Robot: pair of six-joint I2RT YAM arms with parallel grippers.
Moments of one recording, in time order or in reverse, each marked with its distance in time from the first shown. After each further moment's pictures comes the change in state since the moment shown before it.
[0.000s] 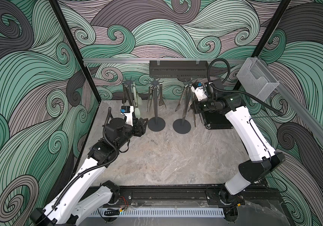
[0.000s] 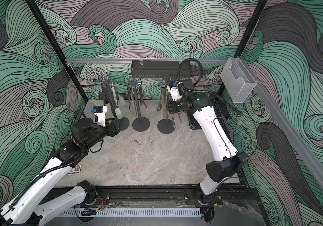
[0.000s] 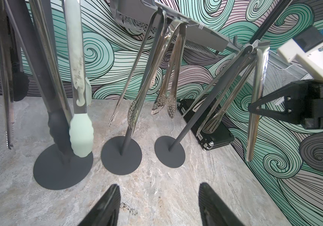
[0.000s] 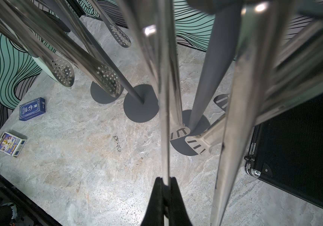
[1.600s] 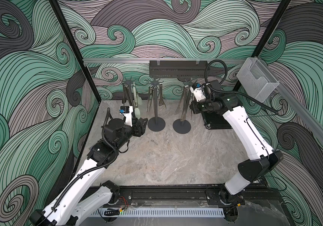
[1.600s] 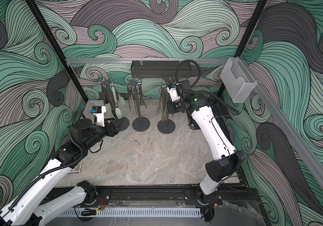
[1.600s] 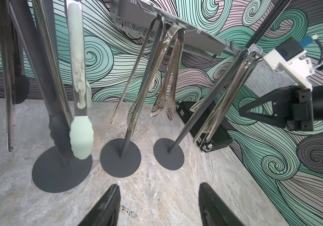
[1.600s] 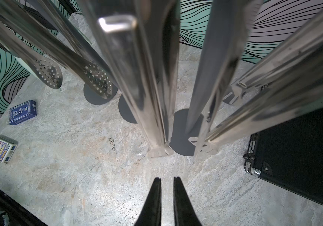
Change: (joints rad) left arm 0.008 -0.015 -0.010 0.013 0.007 0.000; right arm 0.007 0.008 -0.030 0.028 0.034 0.027
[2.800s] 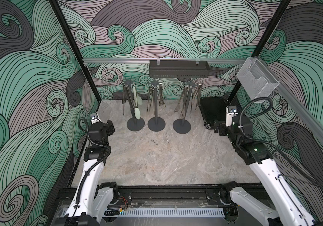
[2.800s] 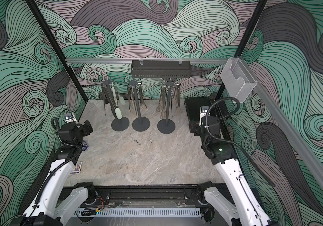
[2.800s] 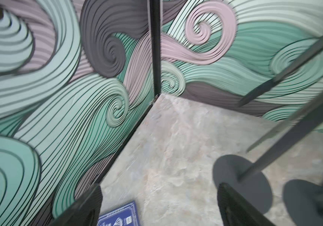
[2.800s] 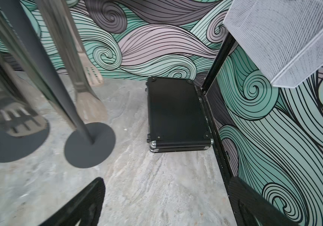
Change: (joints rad) left arm 0.608 0.000 -0.308 0.182 -0.364 0.268; right arm -0.124 -0.822 -1.063 0.615 0.540 -0.082
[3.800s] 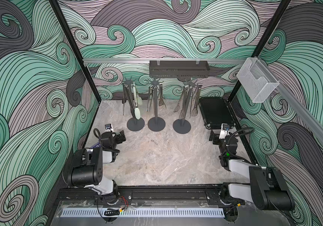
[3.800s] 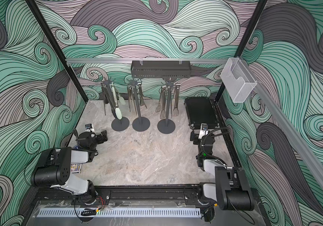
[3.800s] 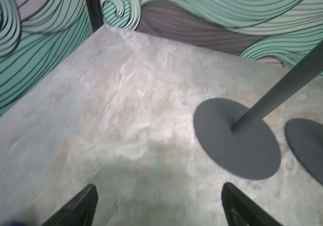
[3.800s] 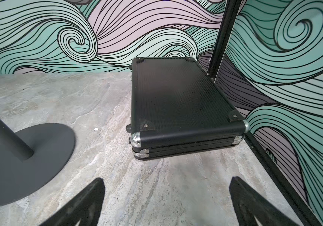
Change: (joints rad) left arm 0.031 0.660 -0.261 0.885 0.433 0.022; right arm -0.299 0.491 -0.617 1.276 -0.344 0.029
